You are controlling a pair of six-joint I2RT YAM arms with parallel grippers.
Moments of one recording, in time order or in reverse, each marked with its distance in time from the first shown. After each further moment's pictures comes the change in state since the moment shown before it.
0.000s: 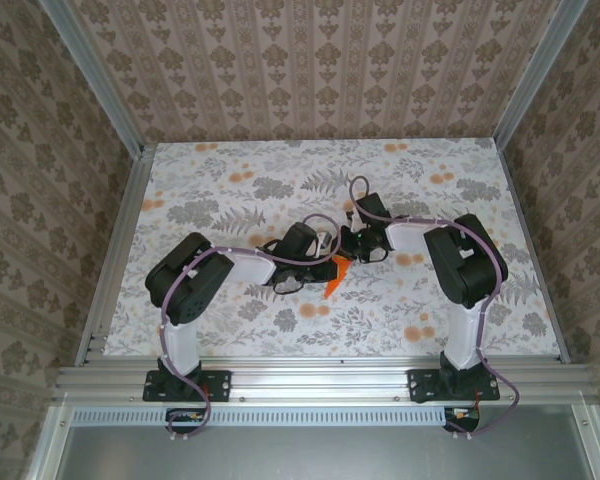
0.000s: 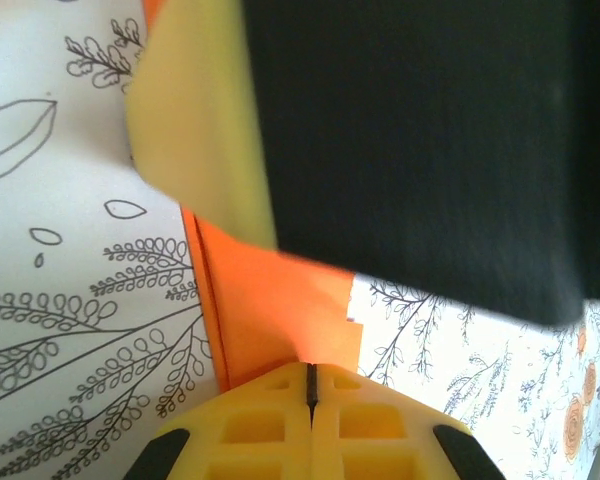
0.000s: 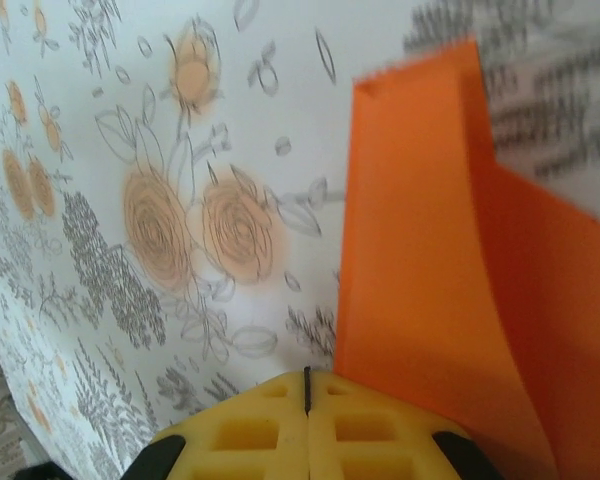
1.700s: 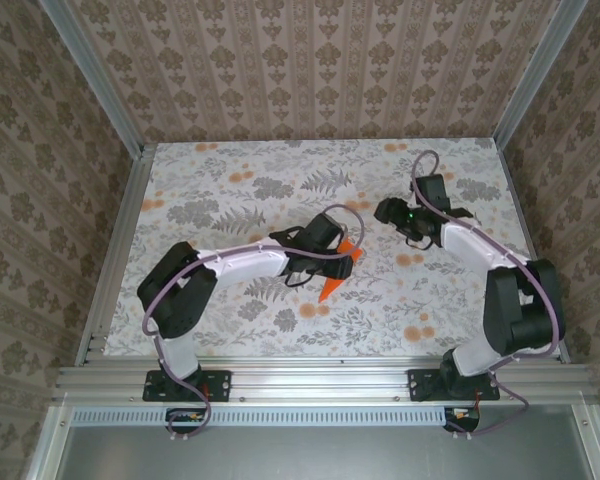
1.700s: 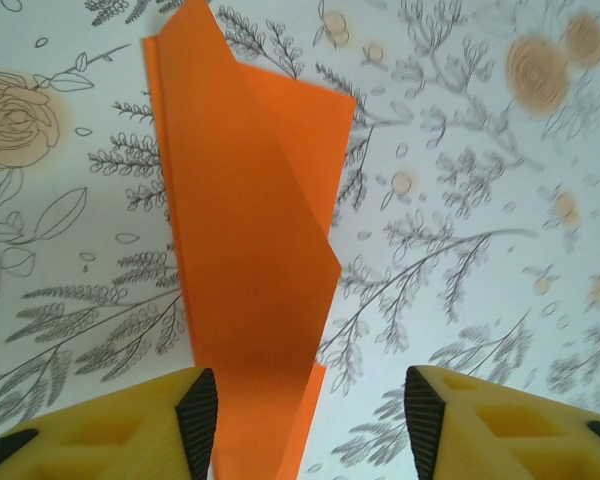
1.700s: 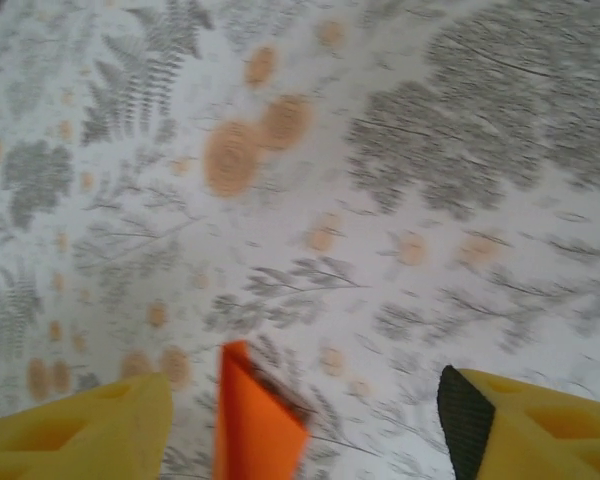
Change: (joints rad) left arm -0.145 -0.094 0.272 -0.523 -0.362 0.198; right arm -0.253 -0.433 -0.130 -0.151 0.290 -0.068
